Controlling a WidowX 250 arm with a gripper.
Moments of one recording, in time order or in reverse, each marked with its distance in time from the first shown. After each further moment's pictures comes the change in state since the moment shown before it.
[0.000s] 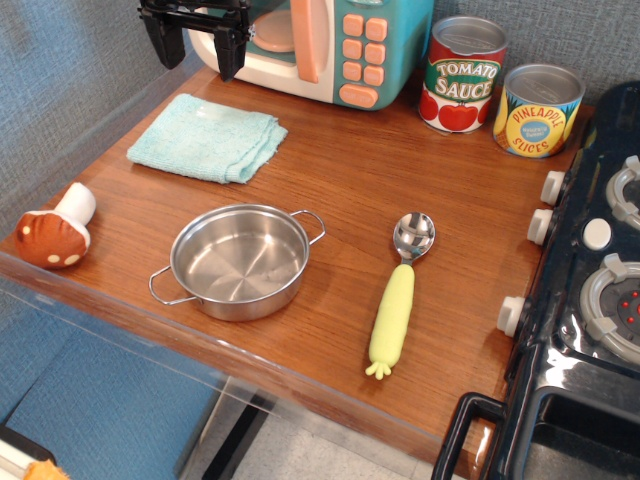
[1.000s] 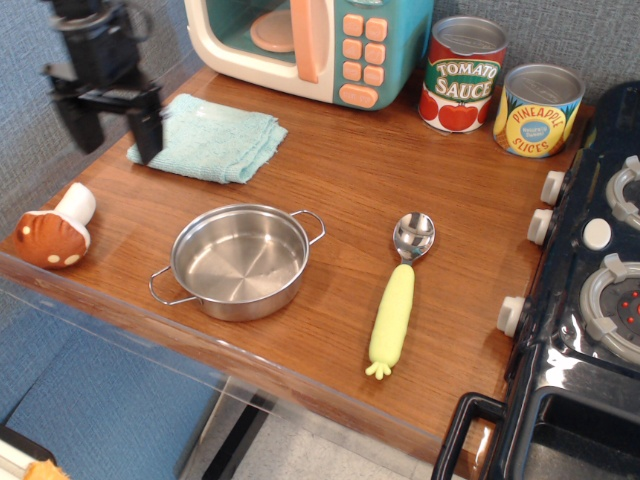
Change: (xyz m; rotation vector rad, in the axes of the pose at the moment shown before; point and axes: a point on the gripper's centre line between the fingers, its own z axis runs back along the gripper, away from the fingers) arm -0.109 0.030 -0.013 -0.046 0.081 0.015
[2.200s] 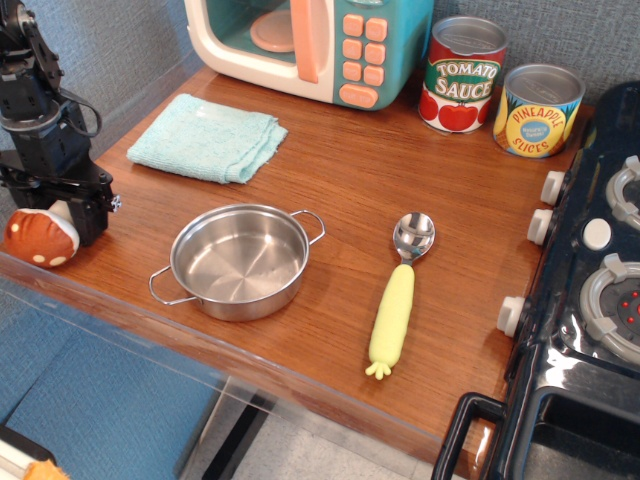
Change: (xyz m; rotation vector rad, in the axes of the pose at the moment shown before) arm -0.043 0.025 -0.050 0.047 0.032 0.046
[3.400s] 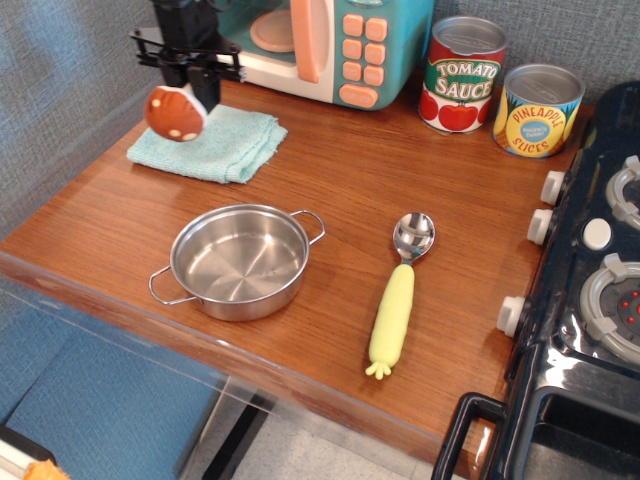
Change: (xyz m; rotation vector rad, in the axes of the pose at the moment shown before) arm 0.145 -0.062 0.035 -0.057 -0.083 -0.070
